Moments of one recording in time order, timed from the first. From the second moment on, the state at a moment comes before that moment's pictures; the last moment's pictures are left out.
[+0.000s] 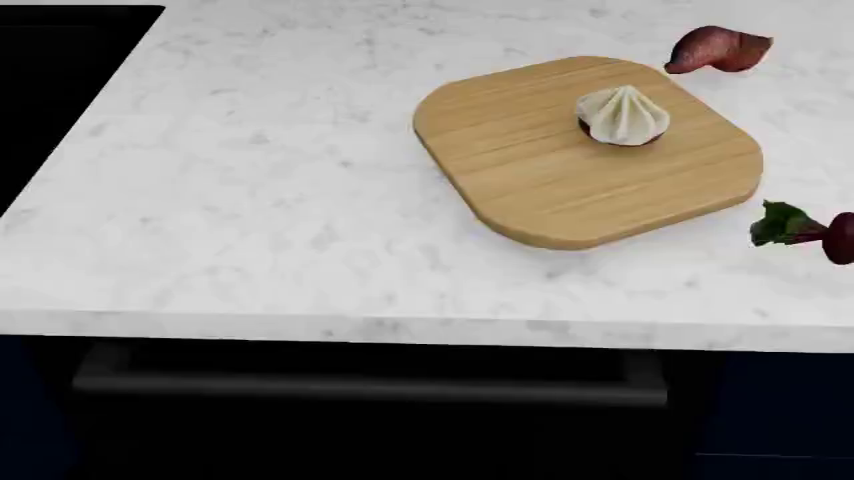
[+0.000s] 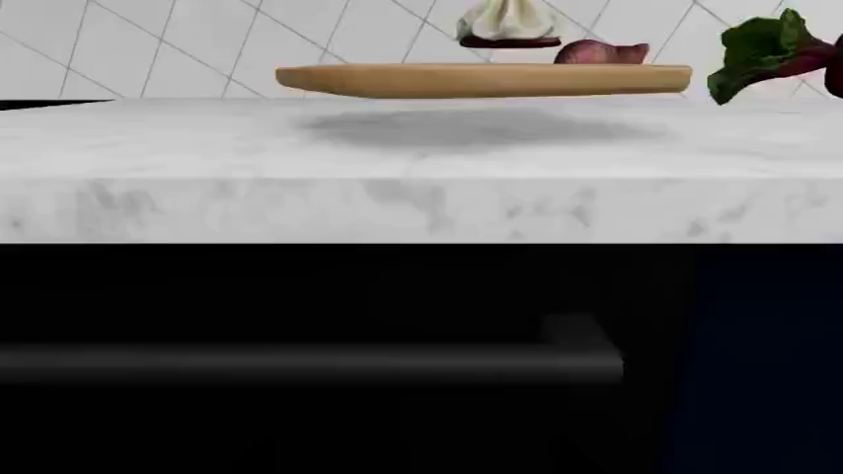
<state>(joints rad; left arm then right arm) 0.00 0.00 0.00 0.00 0.00 0.00 0.00 0.00 0.00 0.00 0.00 0.00 0.00 0.00</state>
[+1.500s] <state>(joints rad) -0.06 -0.12 0.13 -0.16 -0.14 0.10 -0.14 0.07 0.15 -0.19 0.14 0.19 -0.08 0.06</state>
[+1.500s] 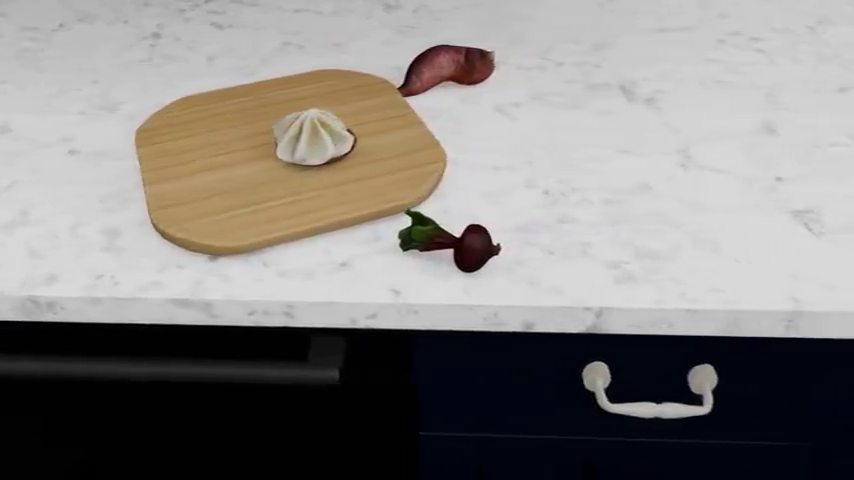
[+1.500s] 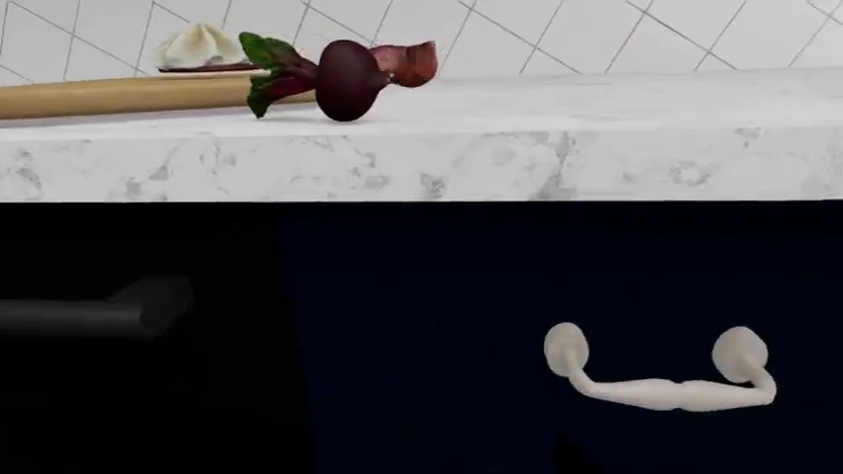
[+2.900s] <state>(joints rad) -0.37 -0.31 0.11 0.55 -0.41 -0.84 -0.26 0.44 0.32 -0.13 -0.70 0.36 1.01 0.23</state>
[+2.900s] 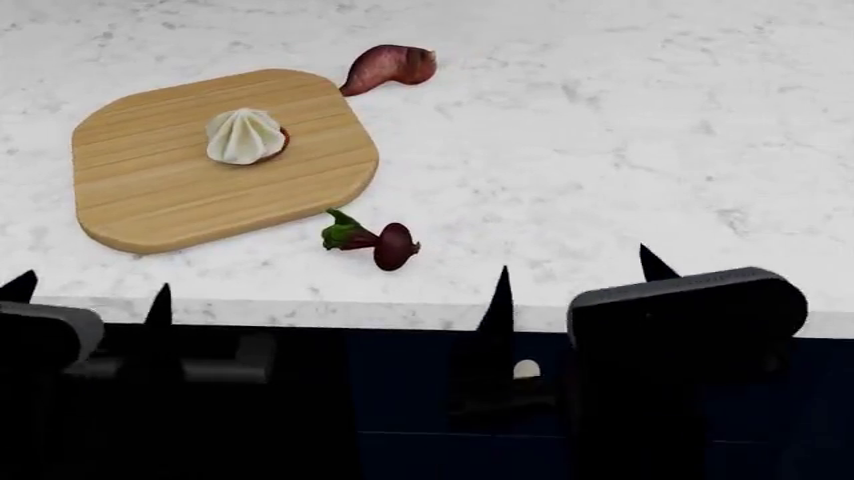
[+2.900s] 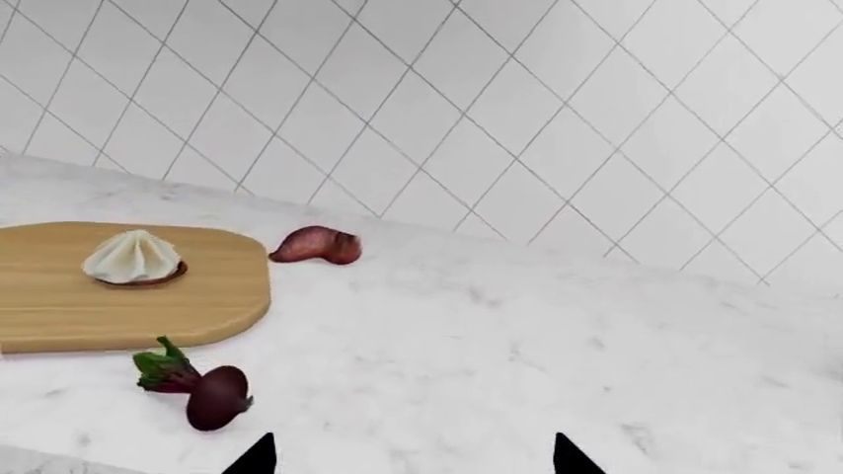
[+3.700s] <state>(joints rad) -1.22 -0.34 0.19 0.02 -0.51 -1.17 -0.07 1.34 0.35 -0.30 0.01 0.38 1.17 0.07</state>
